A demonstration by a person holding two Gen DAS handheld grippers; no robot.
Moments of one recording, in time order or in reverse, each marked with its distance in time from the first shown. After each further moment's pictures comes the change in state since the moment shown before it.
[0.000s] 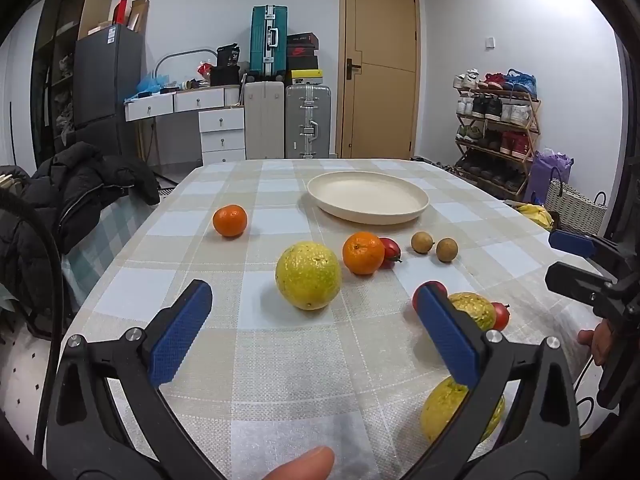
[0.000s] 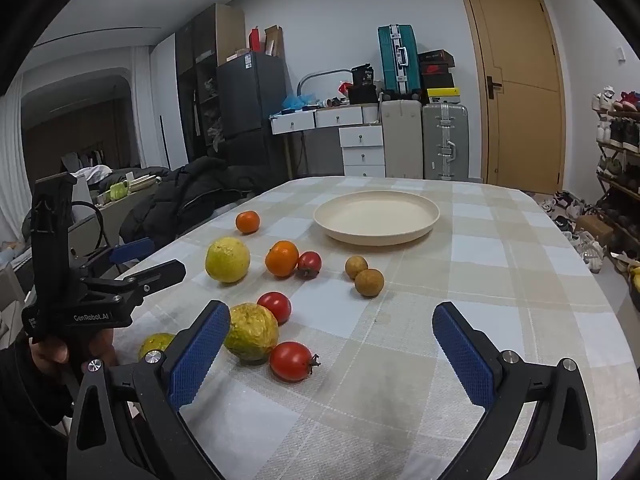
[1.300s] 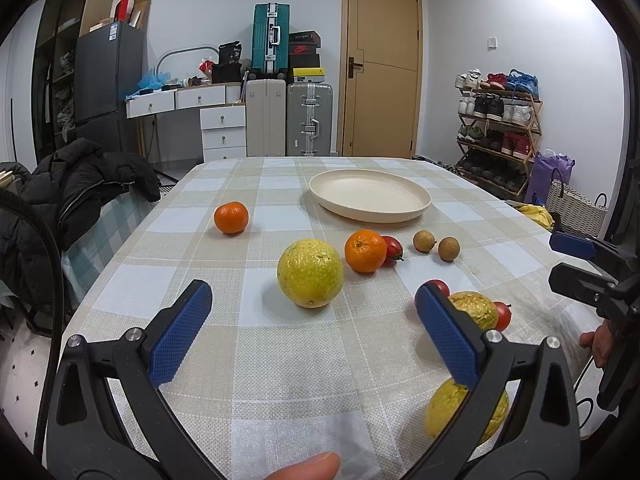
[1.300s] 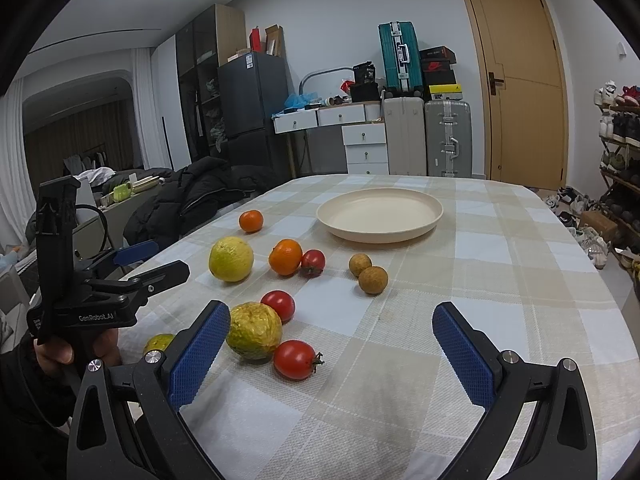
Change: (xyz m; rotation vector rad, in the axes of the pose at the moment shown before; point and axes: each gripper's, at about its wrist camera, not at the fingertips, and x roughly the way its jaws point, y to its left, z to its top) left arm 0.009 -0.001 -0.005 -0.011 0.007 0.000; right arm -0.001 0.002 0.000 0.002 0.005 0.013
